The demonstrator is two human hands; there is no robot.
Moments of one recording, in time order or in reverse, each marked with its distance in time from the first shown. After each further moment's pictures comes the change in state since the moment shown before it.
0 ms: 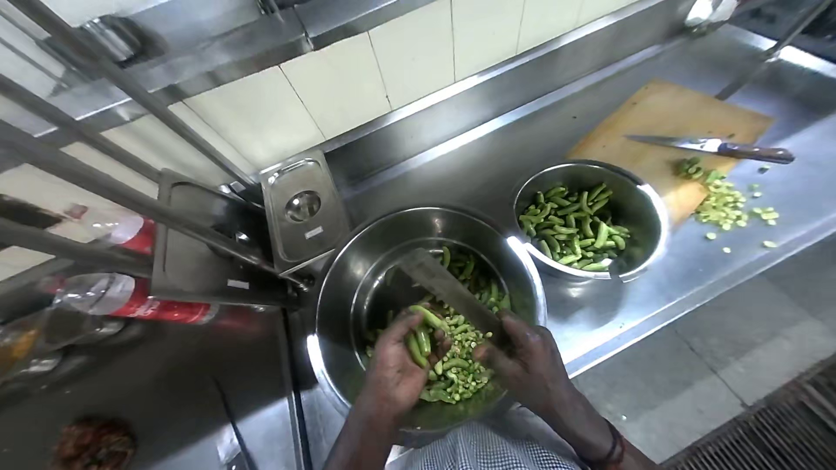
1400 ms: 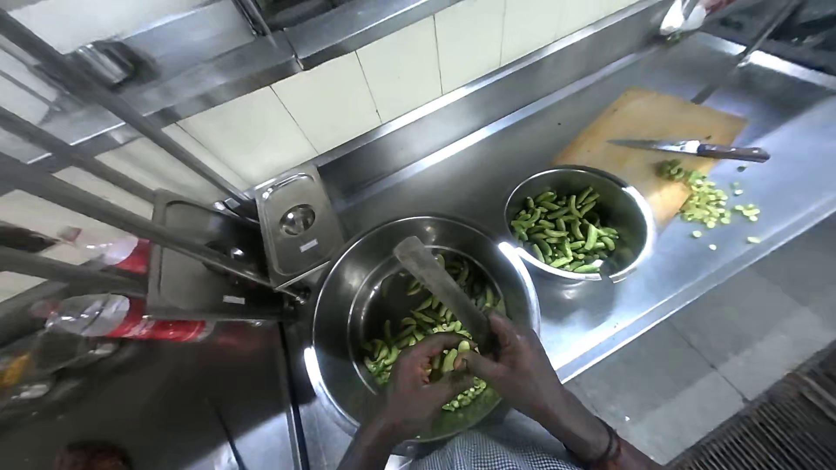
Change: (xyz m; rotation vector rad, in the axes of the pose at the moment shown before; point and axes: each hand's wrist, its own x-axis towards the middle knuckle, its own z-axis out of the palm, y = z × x) left_hand -0.014 -0.008 -0.013 0.972 -0.547 0.513; right_hand 0.007 -0.012 -0.001 0.148 -0.126 0.171
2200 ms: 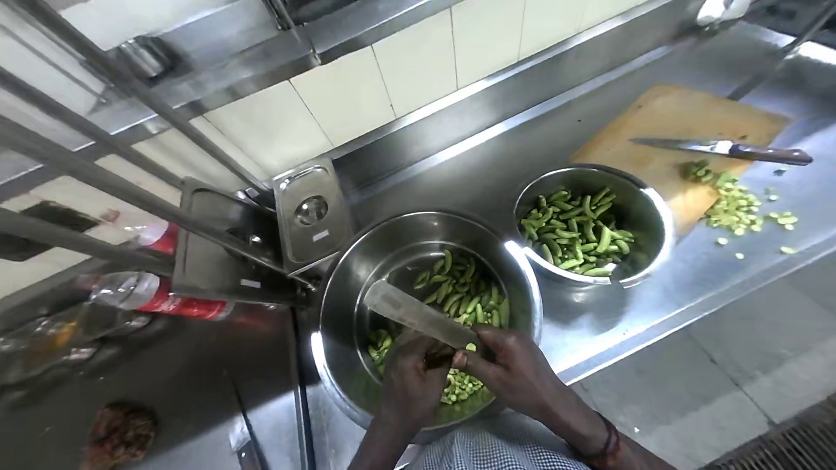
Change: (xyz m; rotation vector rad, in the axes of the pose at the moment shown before) left_hand -0.003 -0.009 0.023 0.454 0.445 0.201; right_hand 0.003 0.003 -0.011 -0.034 -0.228 -0.070
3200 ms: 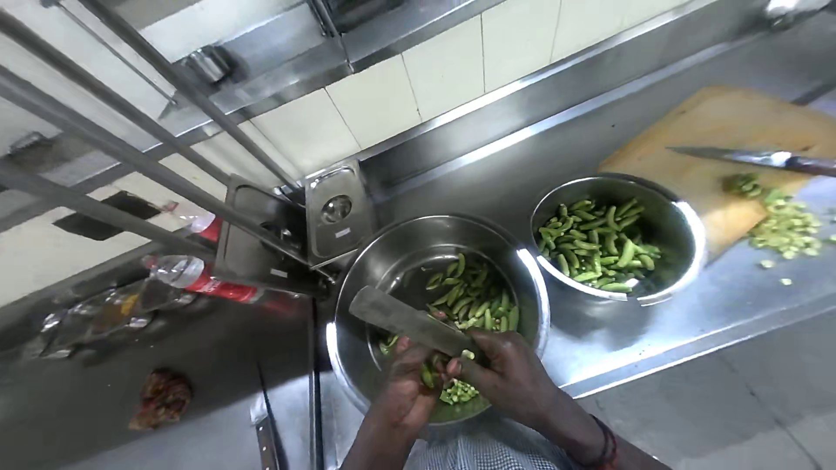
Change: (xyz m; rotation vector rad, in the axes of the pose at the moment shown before) left_hand 0.002 0.033 -0.001 -1.305 0.147 -0.772; right_hand 0.006 -0.005 -0.005 0.088 -0.040 -0.152
